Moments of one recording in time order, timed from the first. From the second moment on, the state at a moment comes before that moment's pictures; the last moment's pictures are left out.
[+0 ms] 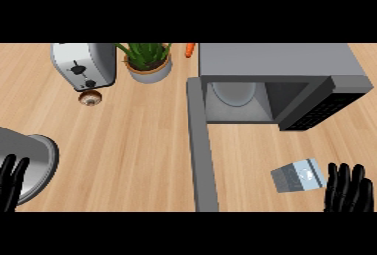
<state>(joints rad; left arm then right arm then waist) 0.47 0.01 0.10 -2.24 0.15 -0.18 -0.09 0.52 0.00 0.39 -2.11 0.17 -0.47 -0.42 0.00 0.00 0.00</state>
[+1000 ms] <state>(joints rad) 0.57 0.00 0.05 -2.28 0.13 -0.19 -0.15 0.43 -0.05 0.06 -1.73 -0.07 -0.39 -0.67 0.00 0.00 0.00</state>
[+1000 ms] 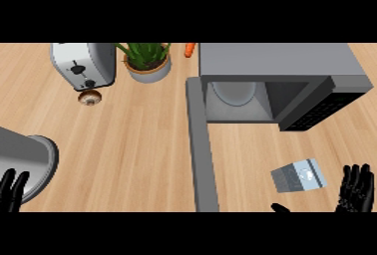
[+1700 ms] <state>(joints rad) 0.61 0.00 0.06 -2.28 0.16 -0.22 -0.17 0.31 -0.09 -0.07 -1.39 -0.13 -0.26 -0.79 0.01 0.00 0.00</state>
